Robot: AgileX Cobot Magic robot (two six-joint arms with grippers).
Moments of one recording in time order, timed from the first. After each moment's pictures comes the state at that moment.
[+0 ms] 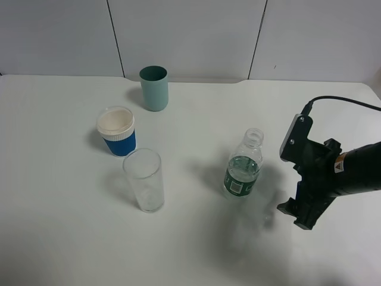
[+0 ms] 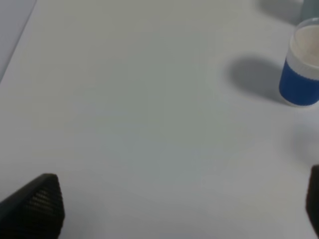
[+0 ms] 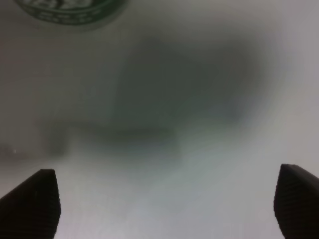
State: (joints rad) left arm 0.06 -0.01 -0.51 0.02 1.05 0.01; right arm 0.39 1.43 -0.37 0.09 0.11 -0.65
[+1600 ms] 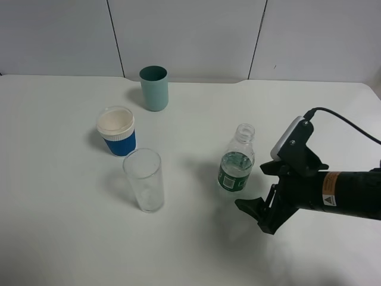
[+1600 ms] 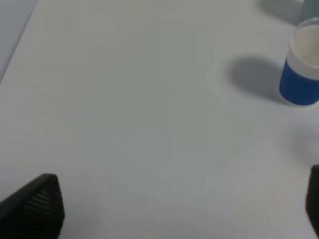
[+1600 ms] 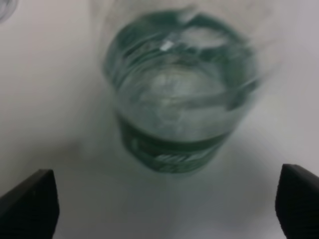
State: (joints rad) left arm 0.06 -0.01 -0.51 0.02 1.05 0.01; right arm 0.46 1.54 -0.22 -0.43 -0.56 0.13
